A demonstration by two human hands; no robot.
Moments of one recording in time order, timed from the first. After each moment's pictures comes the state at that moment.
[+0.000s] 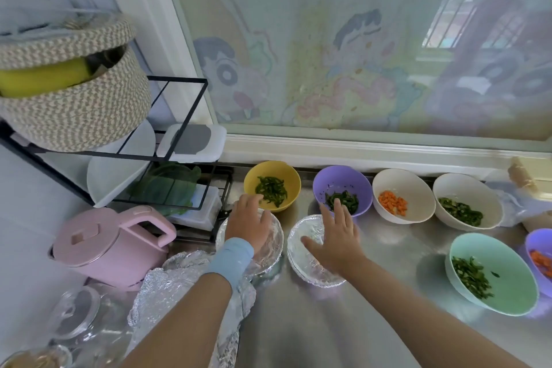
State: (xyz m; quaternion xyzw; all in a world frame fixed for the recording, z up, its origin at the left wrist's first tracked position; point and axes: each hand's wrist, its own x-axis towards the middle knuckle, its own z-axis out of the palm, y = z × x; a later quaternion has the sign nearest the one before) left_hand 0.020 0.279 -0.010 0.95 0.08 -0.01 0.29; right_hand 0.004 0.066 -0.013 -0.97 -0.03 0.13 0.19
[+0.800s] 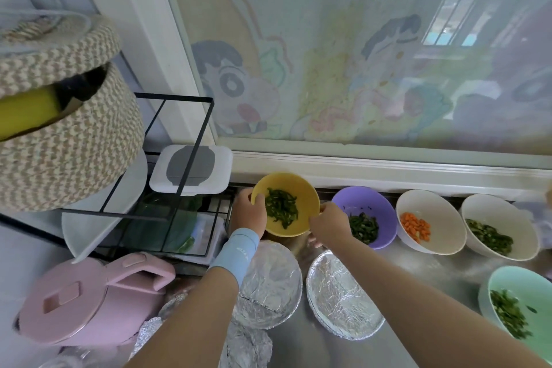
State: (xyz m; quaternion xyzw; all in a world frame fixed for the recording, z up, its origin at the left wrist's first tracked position) left_hand 0.131 0.312 -0.017 0.84 0.26 -0.04 0.47; right_hand 0.130 0.141 -0.004 -0.86 0.20 0.21 0.43
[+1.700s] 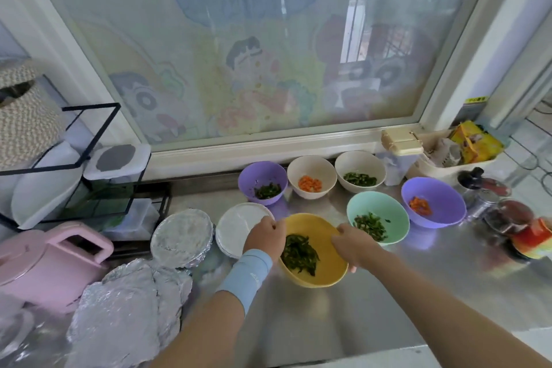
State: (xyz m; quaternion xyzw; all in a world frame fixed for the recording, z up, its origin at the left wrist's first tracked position) left_hand -0.084 0.060 0.041 0.92 0.08 -0.16 0.34; right_hand -0.106 -0.138 0.043 -0.90 0.18 0.29 0.28
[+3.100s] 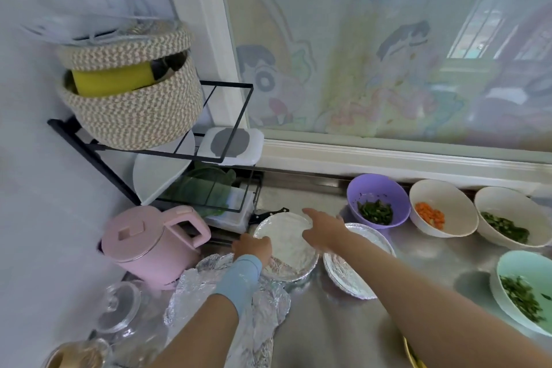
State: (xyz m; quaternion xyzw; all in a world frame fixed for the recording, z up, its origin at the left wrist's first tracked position) left_hand -0.009 0.335 -0.014 0.81 0.40 -0.20 0.37; right_hand 0.050 0.167 0.006 -0.93 -0.08 0.31 0.19
